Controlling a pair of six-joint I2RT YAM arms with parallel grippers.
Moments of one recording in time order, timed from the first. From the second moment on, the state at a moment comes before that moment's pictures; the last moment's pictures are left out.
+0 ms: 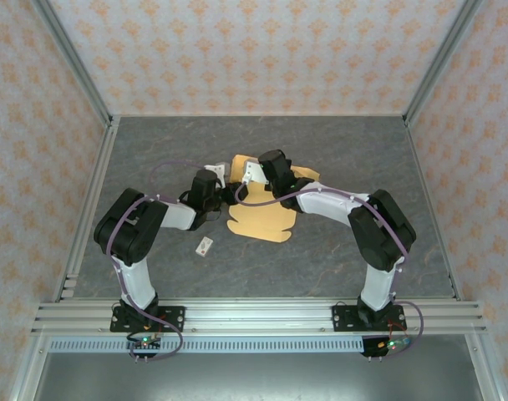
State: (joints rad) left arm -0.38 1.84 0.76 0.58 0.28 -0.63; right arm 0.68 1.83 1.18 0.02 0.48 -1.06
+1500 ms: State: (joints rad) left arm -0.28 1.58 0.69 0.42 0.23 -0.49; right arm 0.67 1.81 1.15 0.02 0.47 -1.11
